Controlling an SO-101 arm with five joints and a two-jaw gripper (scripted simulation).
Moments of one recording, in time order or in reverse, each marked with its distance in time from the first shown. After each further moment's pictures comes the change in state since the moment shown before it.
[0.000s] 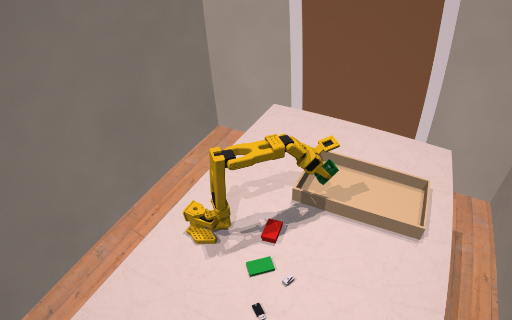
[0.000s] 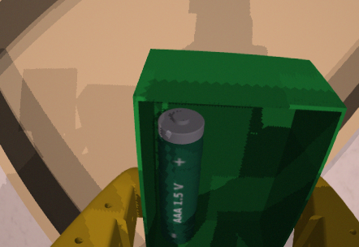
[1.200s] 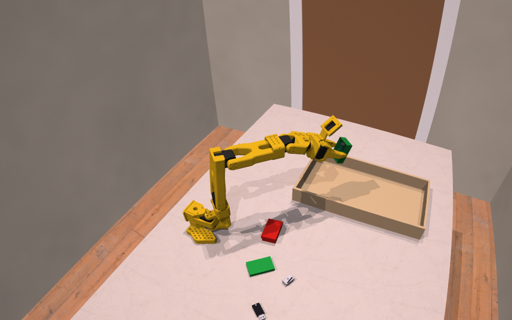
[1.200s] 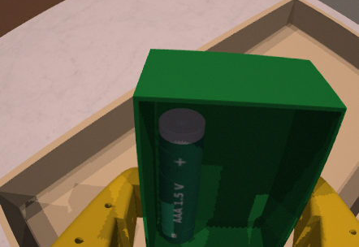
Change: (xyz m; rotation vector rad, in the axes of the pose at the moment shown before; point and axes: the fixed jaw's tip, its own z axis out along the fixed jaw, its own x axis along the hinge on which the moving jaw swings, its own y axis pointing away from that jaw) arm -0.069 0.005 -0.016 -0.030 -0.444 0.000
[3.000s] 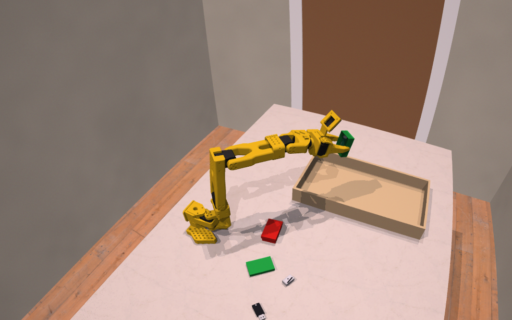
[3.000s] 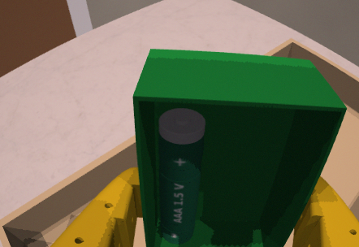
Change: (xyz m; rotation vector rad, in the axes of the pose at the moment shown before) arm -0.020 0.001 -0.001 -0.008 -0.124 0.000
